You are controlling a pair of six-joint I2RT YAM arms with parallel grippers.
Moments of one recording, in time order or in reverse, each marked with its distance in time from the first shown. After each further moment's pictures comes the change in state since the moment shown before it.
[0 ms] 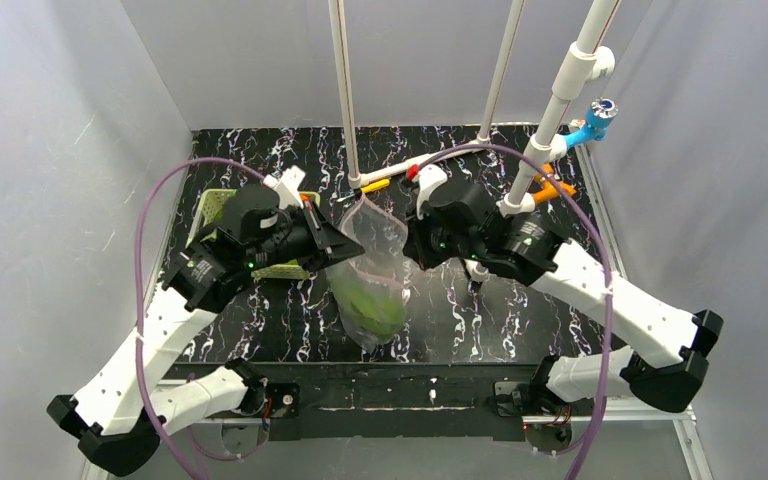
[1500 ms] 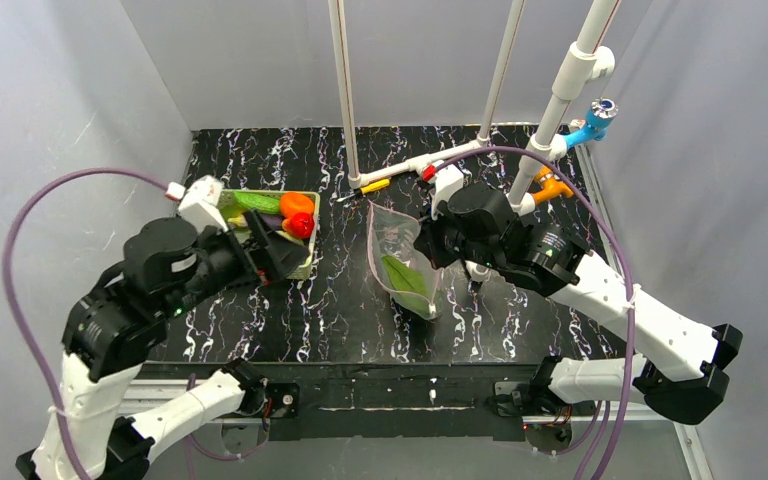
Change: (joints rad) left arm 0.000 -0.132 0.315 -0.394 -0.310 0.265; right arm 0.000 -0.090 0.006 0.011 0.080 -0.075
